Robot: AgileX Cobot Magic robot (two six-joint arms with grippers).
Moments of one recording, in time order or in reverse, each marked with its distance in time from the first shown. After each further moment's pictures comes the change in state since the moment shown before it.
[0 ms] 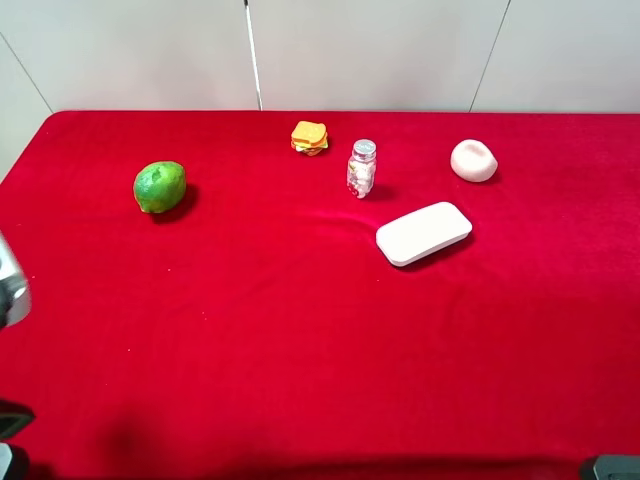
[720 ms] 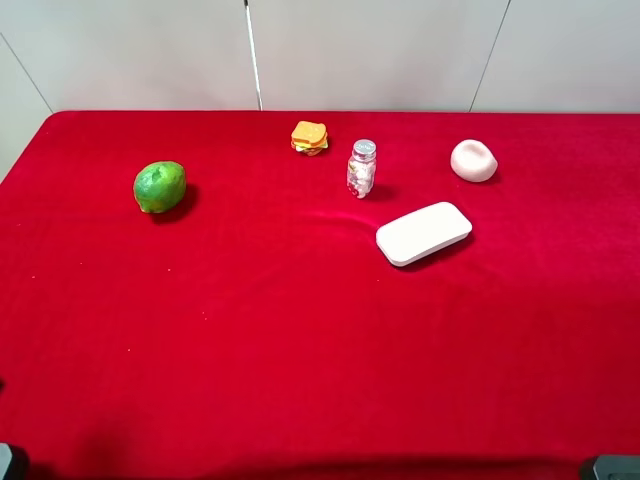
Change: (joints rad) left arm 0.164 -0.339 0.025 0.000 -0.014 0.000; right arm 0.000 0.000 0.000 0.000 0.000 0.000
